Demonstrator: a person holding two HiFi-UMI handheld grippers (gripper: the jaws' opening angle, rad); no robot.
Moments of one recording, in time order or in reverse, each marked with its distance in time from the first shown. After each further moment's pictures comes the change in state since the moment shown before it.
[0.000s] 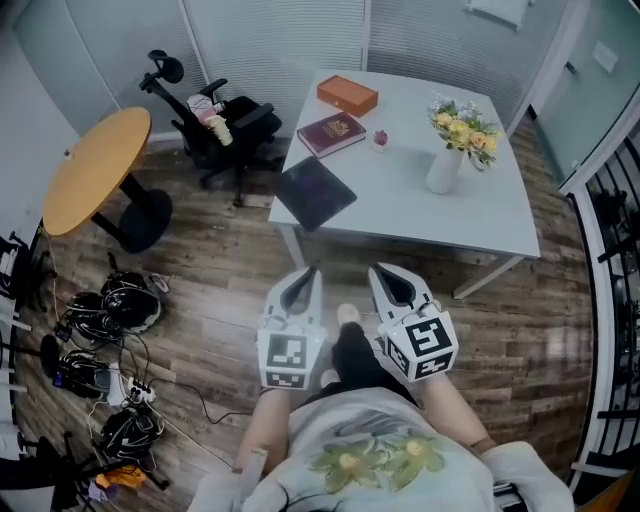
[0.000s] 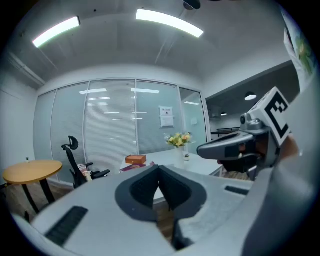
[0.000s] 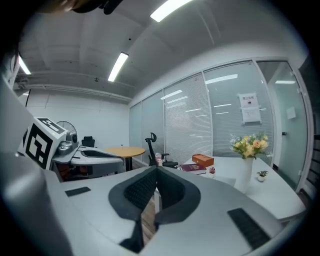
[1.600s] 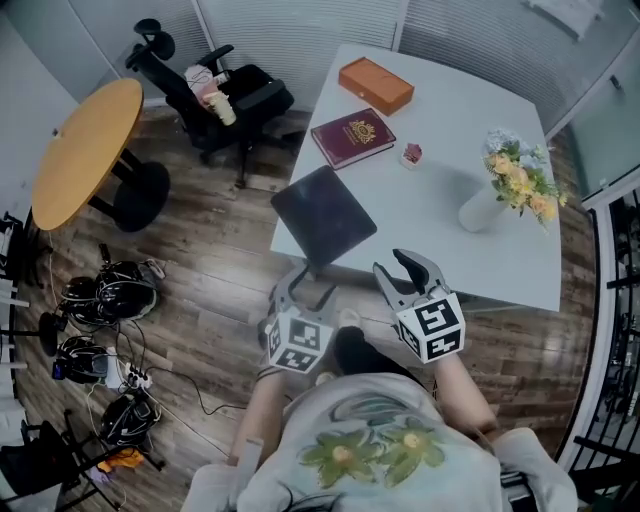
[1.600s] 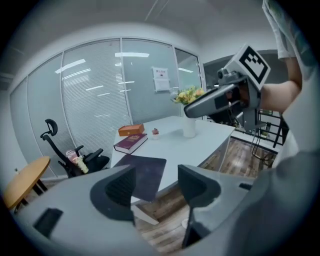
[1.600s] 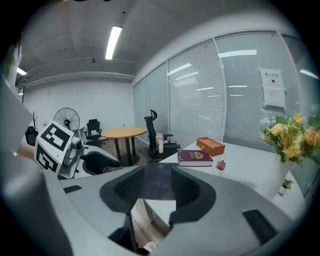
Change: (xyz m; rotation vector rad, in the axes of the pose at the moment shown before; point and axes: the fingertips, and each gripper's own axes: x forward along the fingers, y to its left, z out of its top) left arm 0.192 0.080 -0.120 0.084 0.376 -0.113; right arm 0.201 -0.120 -0.040 -0.049 0.254 0.119
